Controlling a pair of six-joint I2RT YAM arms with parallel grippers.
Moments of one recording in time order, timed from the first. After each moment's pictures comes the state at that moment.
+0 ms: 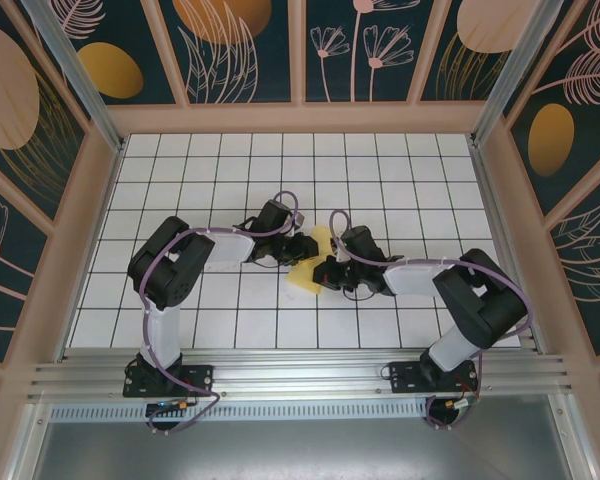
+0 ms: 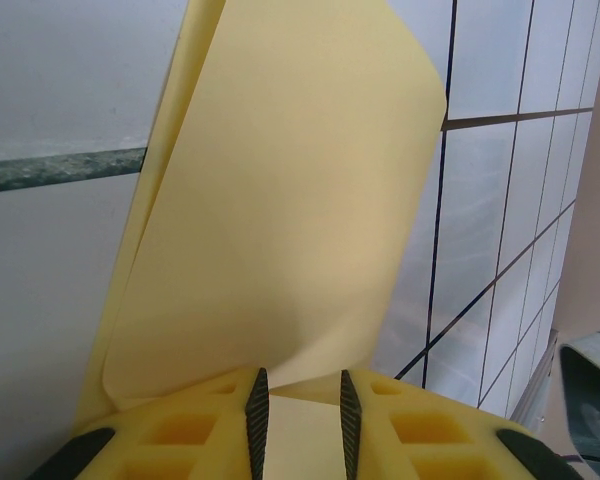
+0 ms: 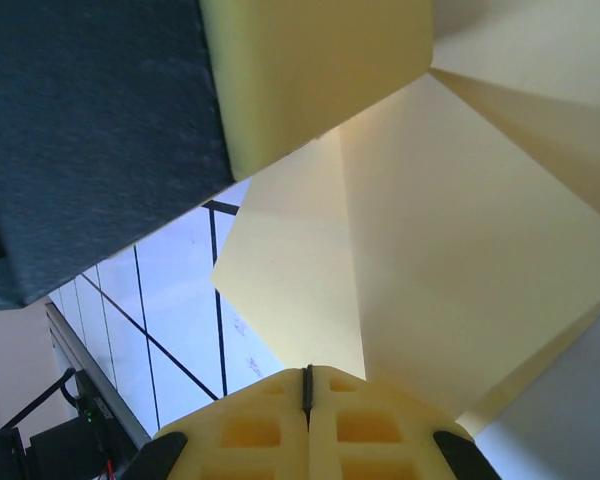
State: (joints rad) left arm -0.63 1.99 1.04 0.10 0.57 -0.88; right arm 0.66 1.58 0.59 0.16 -0.51 0.89
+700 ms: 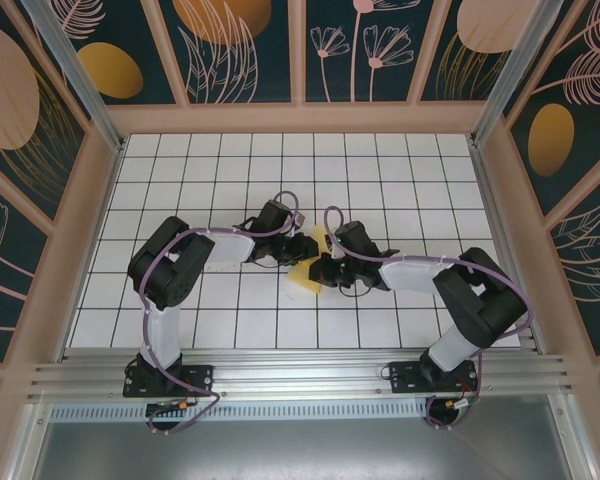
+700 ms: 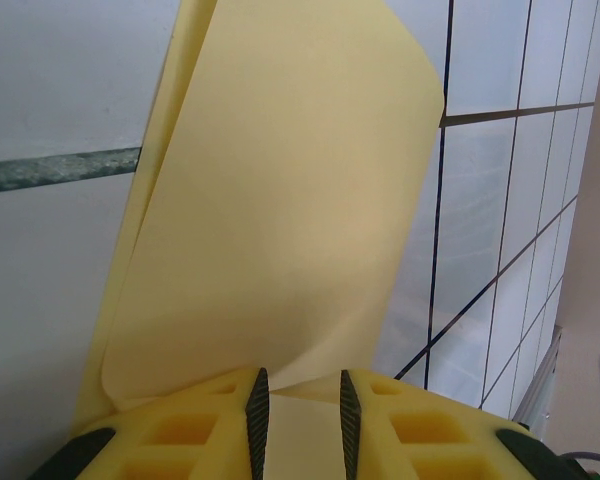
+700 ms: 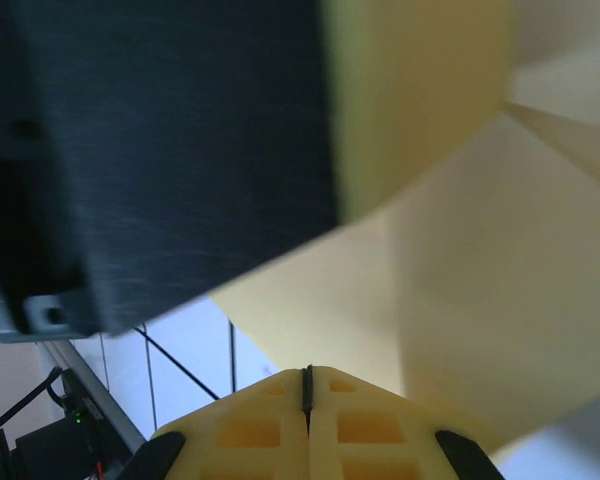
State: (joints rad) left arm -0.63 1.99 1.04 0.10 0.57 -0.87; right arm 0.69 1.59 0.67 0.07 -0.48 0.86
